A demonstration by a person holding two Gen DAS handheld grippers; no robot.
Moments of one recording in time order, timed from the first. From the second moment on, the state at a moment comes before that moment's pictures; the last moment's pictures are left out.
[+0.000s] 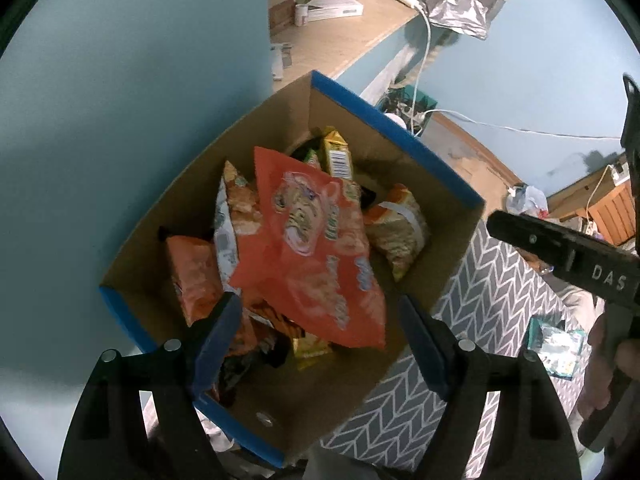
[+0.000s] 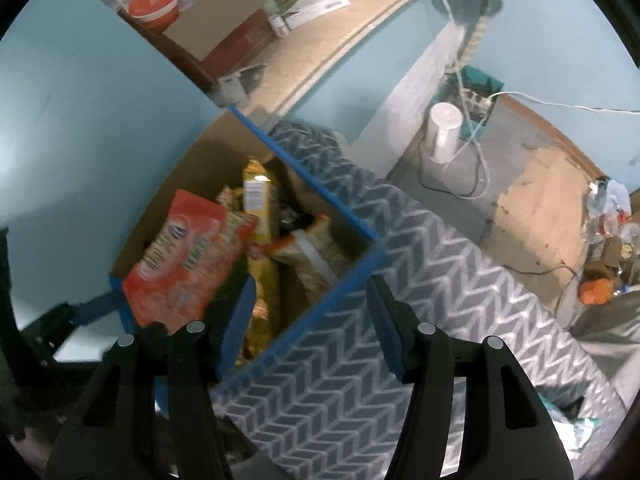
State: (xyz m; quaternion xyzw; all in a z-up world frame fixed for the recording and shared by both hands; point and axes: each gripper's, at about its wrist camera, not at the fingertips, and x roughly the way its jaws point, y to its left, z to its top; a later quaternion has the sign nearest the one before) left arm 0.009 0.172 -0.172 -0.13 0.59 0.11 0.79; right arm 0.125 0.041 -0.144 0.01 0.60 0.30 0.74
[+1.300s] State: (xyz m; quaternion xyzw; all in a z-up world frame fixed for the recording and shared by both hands) left arm 0.041 -0.072 -0.217 0.05 0.64 -0.09 0.76; right arm 0.098 -0.215 -0.239 -0.07 0.68 0.21 0.70
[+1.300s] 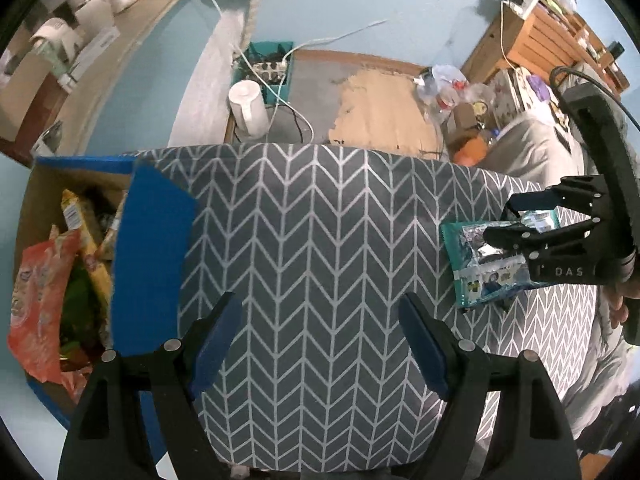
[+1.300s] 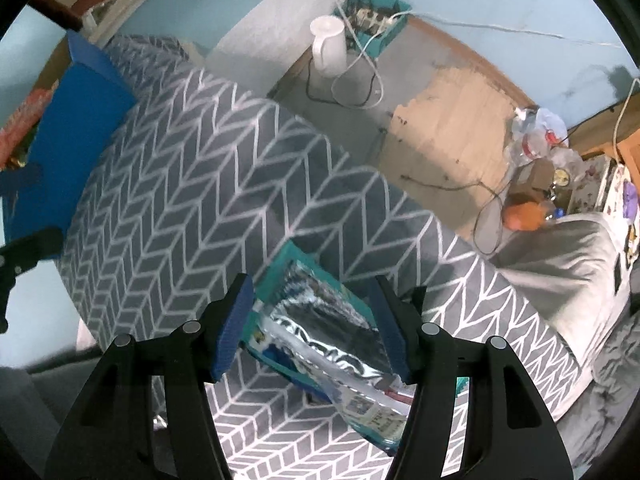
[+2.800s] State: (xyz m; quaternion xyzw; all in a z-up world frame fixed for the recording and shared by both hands) left arm 0.024 -0.084 -0.259 0.08 0.69 -0.12 0.71; right arm -0.015 -0.180 -0.271 -0.09 0.66 0.05 0.74
